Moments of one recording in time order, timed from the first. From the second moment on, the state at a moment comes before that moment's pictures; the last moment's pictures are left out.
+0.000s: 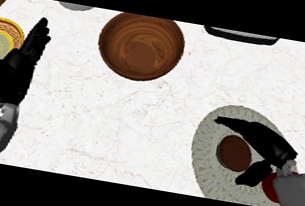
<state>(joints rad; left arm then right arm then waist) -0.25 0.34 -0.06 -1.56 -0.05 0.23 0.16 -0.23 -0.44 0.26 -1.36 0.63 0.51 -0.14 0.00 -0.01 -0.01</state>
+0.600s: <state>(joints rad) -0.23 0.31 -0.03 -1.56 -0.07 0.21 0.15 -0.27 -0.42 0.27 -1.30 0.73 0.43 -0.28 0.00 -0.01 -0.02</state>
